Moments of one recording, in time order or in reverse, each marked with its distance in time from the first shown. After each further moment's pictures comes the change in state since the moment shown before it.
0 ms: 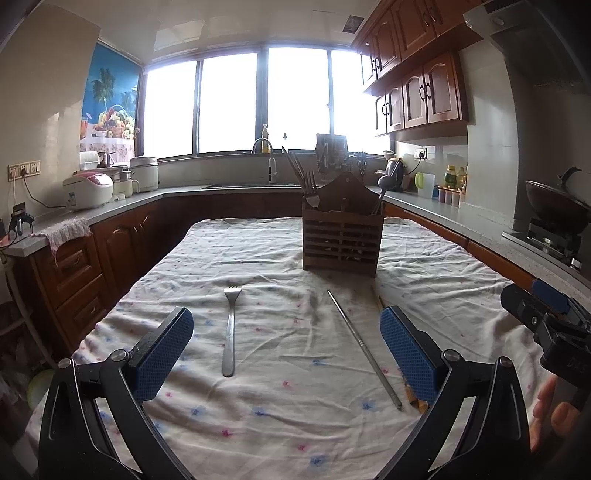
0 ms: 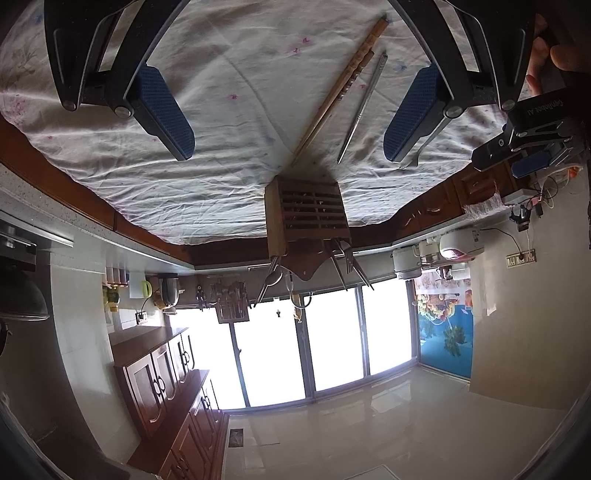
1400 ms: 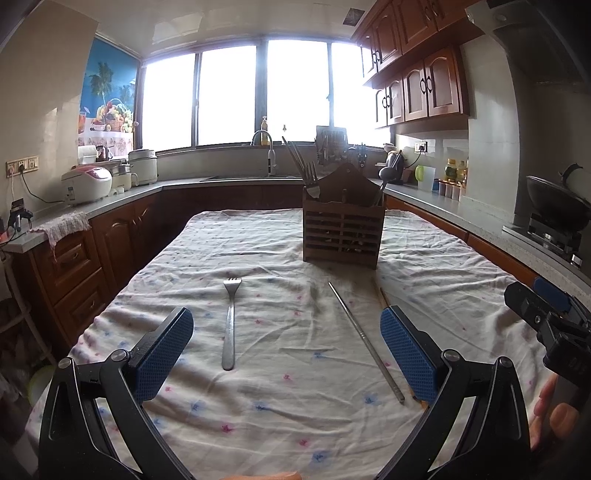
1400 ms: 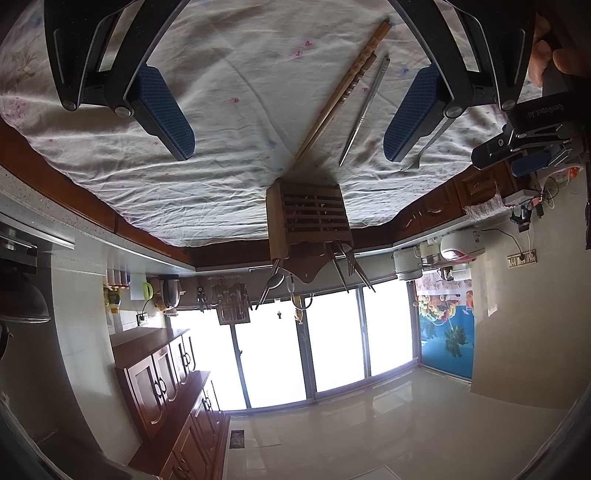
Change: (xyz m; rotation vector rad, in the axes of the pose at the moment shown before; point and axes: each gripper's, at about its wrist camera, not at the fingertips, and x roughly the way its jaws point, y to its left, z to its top) left arm 0.006 0.003 -0.004 -0.001 0.033 -0.003; right arm -0.001 0.000 -0.004 0.000 0.007 -0.003
